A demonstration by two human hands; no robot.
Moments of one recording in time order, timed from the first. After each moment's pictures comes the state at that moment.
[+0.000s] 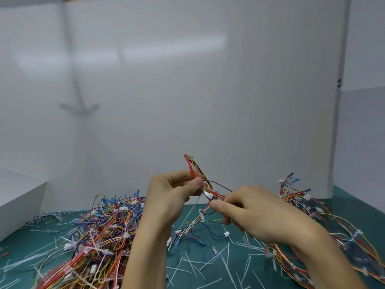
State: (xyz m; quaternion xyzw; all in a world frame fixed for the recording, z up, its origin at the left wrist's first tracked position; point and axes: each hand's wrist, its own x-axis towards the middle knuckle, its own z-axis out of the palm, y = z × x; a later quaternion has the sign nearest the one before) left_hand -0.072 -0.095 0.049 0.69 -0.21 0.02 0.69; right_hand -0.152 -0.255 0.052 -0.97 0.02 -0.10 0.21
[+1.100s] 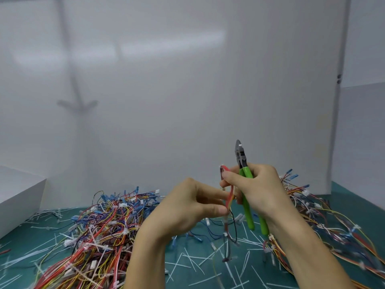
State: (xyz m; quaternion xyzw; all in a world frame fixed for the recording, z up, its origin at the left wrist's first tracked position) left_hand -0.071 -0.098 0.042 0.76 -0.40 -0.12 0.49; right_hand -0.134 -0.251 0.047 -0.75 0.08 -0.31 0.58
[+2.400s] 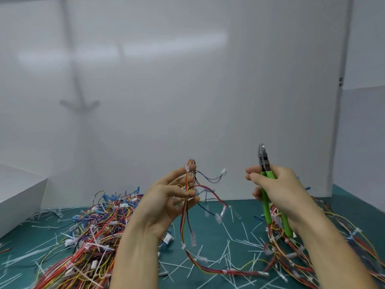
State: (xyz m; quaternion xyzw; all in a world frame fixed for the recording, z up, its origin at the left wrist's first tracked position) left_hand -0.042 -0.082 0.032 0.51 -0.23 -0.21 0.81; right_hand -0.134 -0.294 0.038 -0.75 0.14 -0.30 0.57
